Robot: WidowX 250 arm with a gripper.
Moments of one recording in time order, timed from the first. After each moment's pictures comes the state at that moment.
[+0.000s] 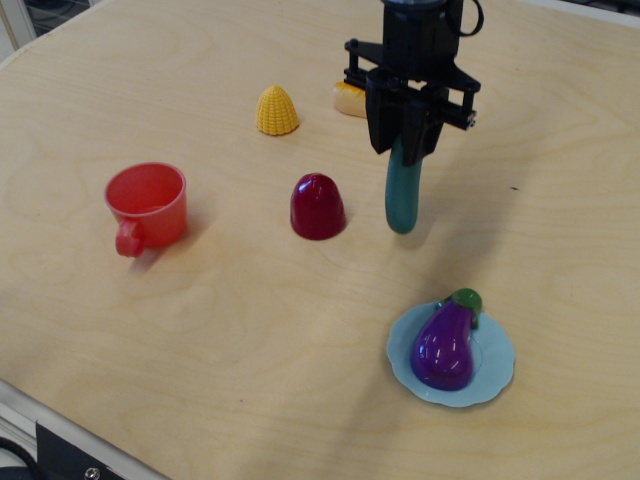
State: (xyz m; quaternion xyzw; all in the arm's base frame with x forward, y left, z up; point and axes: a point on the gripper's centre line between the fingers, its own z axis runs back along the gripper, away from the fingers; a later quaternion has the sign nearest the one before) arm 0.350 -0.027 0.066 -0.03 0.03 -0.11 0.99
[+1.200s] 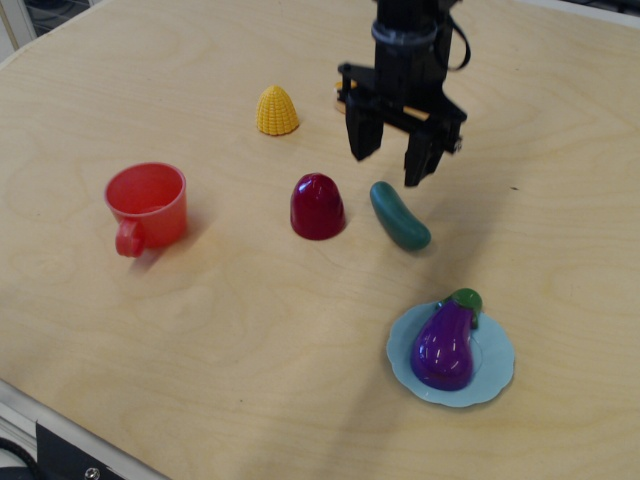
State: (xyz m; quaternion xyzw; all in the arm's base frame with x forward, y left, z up) arm 0.358 -0.012 0.063 0.00 -0.04 -0.09 0.99
